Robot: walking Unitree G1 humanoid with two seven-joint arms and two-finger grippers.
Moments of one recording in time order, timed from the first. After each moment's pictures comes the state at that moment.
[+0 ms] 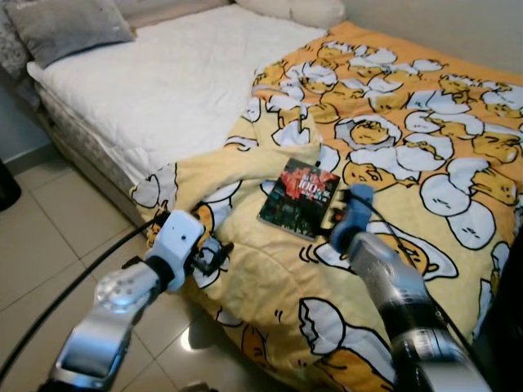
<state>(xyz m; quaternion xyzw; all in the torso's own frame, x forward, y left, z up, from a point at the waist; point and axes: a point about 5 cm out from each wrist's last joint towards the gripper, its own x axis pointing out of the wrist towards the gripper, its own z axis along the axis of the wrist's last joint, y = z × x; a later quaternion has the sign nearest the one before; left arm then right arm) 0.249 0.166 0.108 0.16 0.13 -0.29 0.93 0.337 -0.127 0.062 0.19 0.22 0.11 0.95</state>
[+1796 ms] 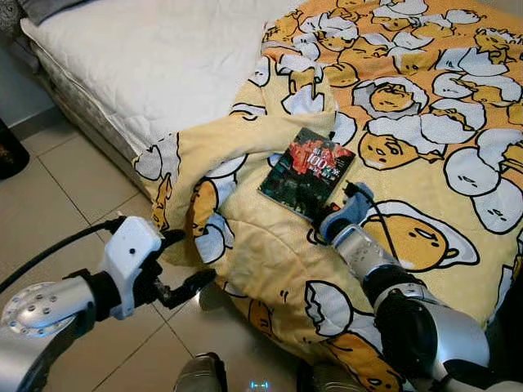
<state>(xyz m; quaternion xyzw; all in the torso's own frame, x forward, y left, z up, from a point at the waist) 0.195 0.196 0.159 0.13 0.17 -0.37 0.91 0.350 -0.110 0.055 0.38 0.23 0.05 0.89</state>
